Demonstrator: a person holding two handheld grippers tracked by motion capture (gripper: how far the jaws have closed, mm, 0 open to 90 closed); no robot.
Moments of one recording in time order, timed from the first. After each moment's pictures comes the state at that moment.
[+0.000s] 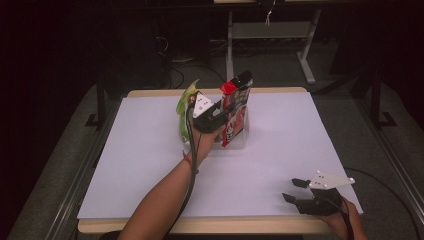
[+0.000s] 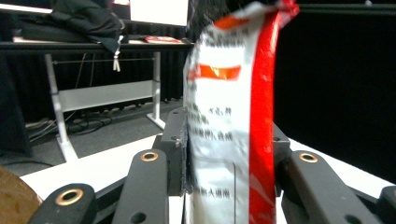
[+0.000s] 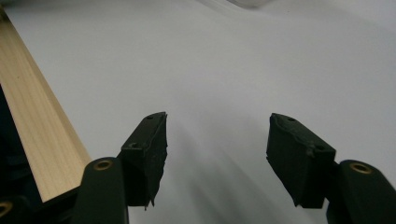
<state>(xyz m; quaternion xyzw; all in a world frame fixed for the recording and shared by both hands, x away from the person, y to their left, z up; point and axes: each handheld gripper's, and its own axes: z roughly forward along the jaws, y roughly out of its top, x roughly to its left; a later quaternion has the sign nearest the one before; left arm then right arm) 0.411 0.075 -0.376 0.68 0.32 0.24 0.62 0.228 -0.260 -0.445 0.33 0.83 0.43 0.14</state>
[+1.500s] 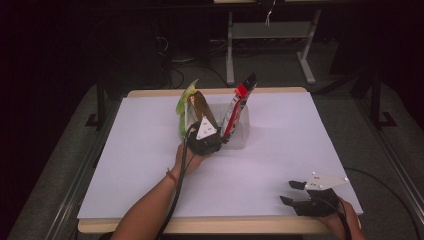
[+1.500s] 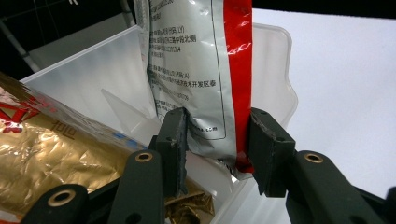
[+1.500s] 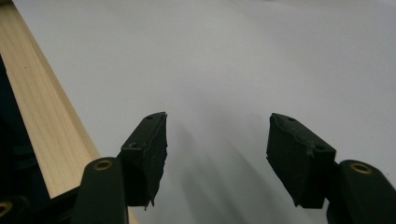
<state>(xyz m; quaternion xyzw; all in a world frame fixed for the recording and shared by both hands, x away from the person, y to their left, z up) 0.387 0.093 -0.424 0.82 0.24 0.23 0.47 0.228 -0.253 -0.448 0.32 0.84 0.41 0.13</state>
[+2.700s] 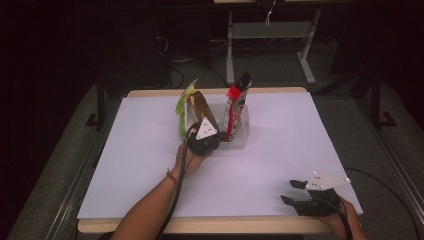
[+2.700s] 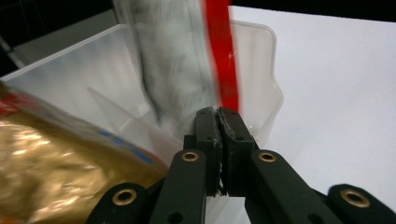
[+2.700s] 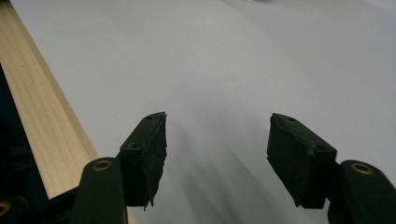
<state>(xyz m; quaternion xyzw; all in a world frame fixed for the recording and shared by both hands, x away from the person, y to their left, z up) 0.384 0.089 -0.427 0.82 0.24 0.20 0.48 0.228 -0.254 -0.445 0.32 0.84 0.41 0.14</state>
